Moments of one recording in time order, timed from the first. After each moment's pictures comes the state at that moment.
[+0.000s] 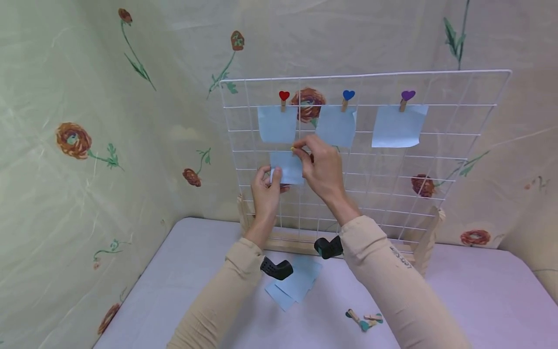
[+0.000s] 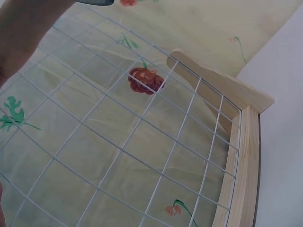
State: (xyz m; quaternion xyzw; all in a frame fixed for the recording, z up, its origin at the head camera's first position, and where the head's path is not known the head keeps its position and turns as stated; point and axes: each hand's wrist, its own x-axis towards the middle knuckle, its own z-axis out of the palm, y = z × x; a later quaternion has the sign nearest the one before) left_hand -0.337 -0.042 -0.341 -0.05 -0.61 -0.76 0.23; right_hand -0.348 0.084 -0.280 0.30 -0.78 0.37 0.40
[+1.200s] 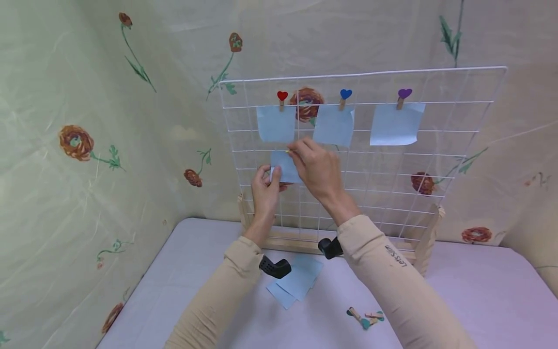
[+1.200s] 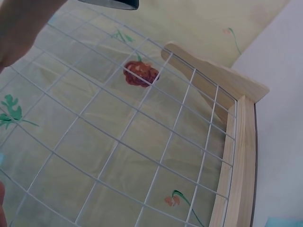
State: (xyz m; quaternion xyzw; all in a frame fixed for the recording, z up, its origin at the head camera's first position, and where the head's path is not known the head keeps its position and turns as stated) left_hand -0.344 -0.043 -0.345 -0.04 -0.63 -0.75 0.21; right_hand -0.346 0.080 -0.282 0.30 -0.81 0.25 0.44
